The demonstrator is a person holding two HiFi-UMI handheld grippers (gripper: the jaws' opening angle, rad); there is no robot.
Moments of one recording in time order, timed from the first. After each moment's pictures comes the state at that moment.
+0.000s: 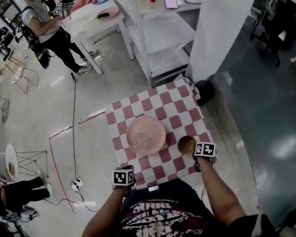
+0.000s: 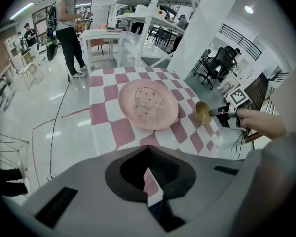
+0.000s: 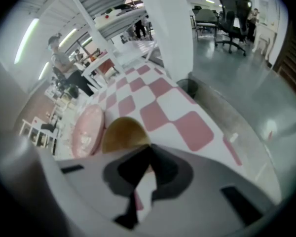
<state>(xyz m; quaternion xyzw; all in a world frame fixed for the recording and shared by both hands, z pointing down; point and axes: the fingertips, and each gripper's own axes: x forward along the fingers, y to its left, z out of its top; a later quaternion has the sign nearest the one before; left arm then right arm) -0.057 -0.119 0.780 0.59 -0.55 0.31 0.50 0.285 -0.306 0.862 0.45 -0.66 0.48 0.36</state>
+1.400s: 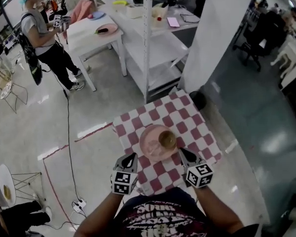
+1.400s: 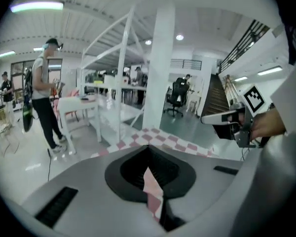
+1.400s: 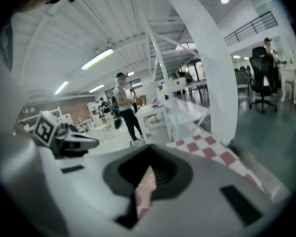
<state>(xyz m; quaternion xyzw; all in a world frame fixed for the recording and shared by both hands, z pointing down) -0.153 -0.207 0.605 0.79 -0.54 0.19 0.20 0.043 -0.243 0.590 0.42 -0.87 0.23 0.14</state>
